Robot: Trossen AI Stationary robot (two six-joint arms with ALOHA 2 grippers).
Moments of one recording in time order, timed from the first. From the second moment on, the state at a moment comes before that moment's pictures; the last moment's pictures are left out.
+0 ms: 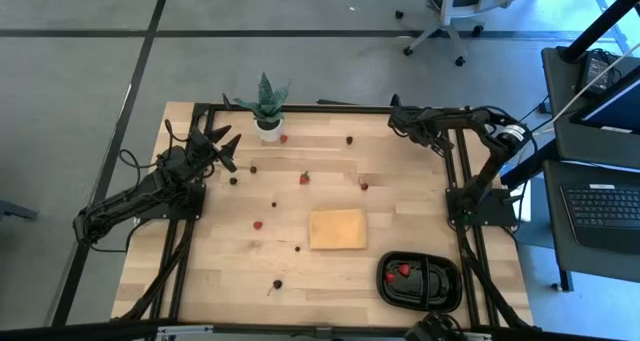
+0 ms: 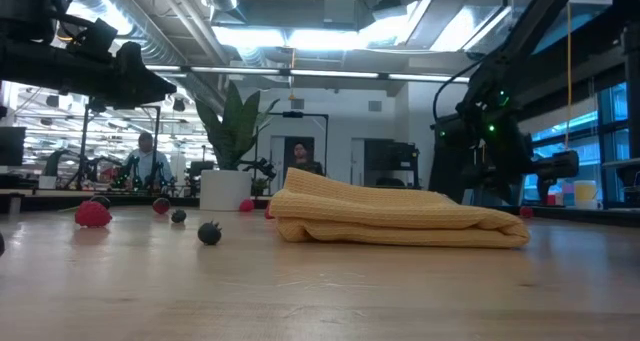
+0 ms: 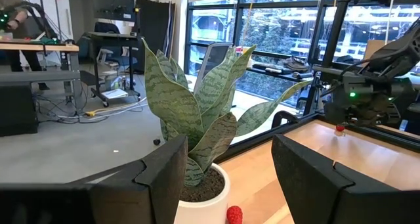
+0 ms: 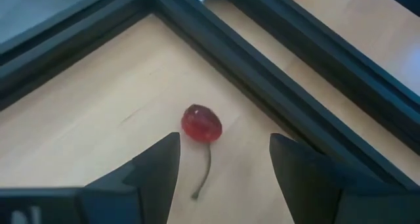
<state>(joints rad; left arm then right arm) 0.53 0.00 0.02 0.04 -0.33 -0.10 -0.82 1.73 0.83 -0.75 0.70 1.58</state>
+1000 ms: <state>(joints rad) 0.53 0.00 0.02 0.04 -0.33 -0.10 -0.86 1.73 0.83 -0.65 0.69 1.52</state>
